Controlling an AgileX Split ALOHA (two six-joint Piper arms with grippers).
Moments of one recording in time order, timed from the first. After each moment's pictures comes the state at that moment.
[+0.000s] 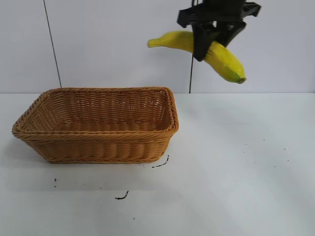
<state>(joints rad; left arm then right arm) -0.02 0.00 -0.50 -0.07 1.07 0.06 0.42 2.06 -1.98 -0.04 1.21 -0.22</state>
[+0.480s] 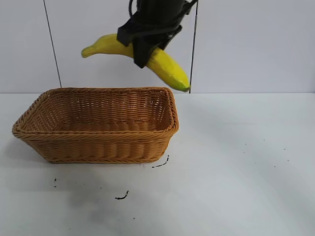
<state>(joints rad) -0.02 0.00 -0.50 -0.07 1.07 0.06 0.61 2.15 -1.99 -0.07 0.93 -0.39</state>
